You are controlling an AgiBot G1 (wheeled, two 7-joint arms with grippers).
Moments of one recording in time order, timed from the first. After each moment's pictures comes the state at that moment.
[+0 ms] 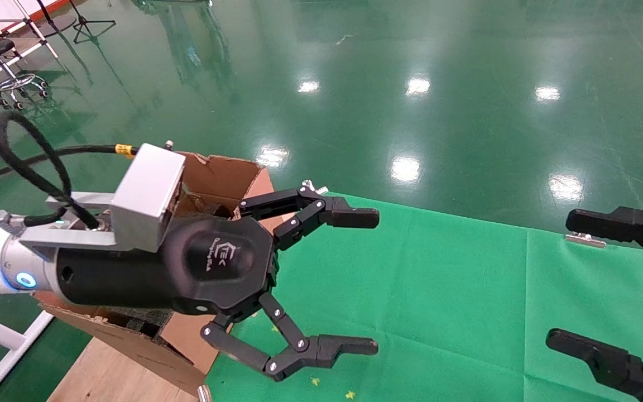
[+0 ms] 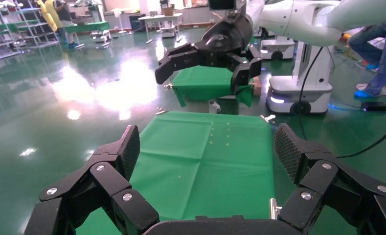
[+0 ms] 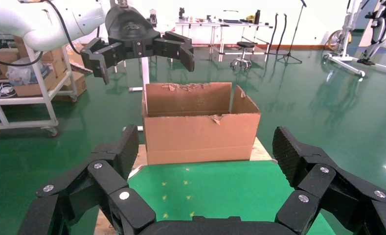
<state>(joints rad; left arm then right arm) -1.05 0.61 0.26 -1.31 0.71 1.51 -0.18 1.08 -0.58 -0.34 1.24 -0.68 -1.45 0.14</state>
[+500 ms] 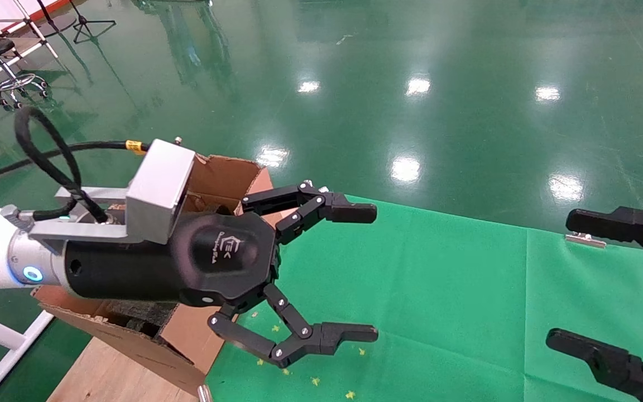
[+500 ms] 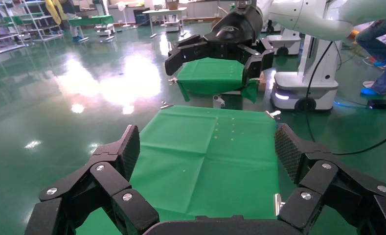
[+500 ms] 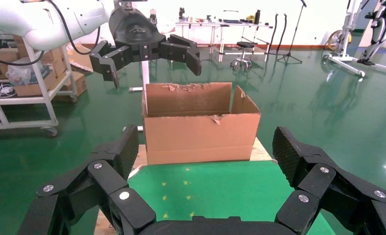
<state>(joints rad) -1.07 0.61 0.27 -1.29 0.72 1.50 -0.19 1.08 -0.58 -0.34 1.24 -0.68 -1.45 0.14</state>
